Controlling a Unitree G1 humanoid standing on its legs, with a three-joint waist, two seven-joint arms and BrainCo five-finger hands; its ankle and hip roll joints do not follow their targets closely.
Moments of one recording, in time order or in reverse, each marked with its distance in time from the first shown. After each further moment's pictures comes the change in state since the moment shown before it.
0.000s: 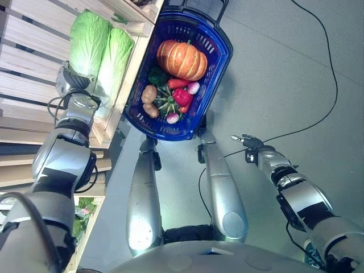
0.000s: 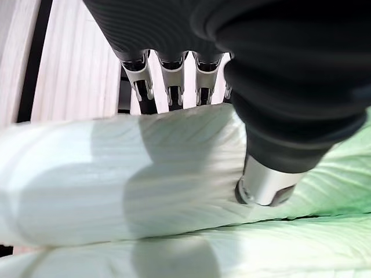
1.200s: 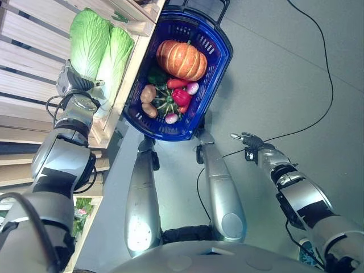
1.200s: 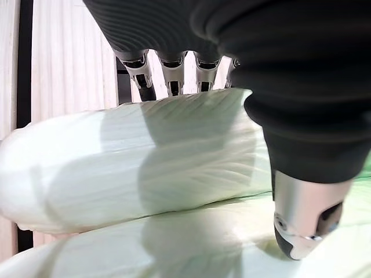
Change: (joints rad) left arm -0.001 -0.002 -0.025 0.008 0.118 0.029 -0.031; right arm -0.009 0.001 0.001 0.002 0.013 0.001 0.000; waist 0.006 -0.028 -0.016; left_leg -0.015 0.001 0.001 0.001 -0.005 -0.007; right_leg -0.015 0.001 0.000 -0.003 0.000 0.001
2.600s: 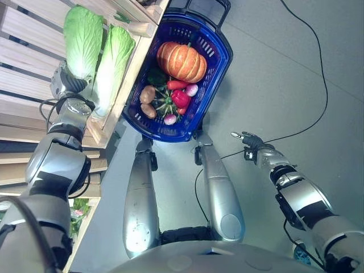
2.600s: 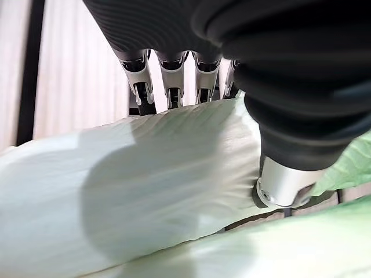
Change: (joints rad) left arm 0.099 0.044 0.012 -0.012 -0.117 -0.209 0.018; right arm 0.012 0.004 0.012 0.001 0.081 -0.056 -0.029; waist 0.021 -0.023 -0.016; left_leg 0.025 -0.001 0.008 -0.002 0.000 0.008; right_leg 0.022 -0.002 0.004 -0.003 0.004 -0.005
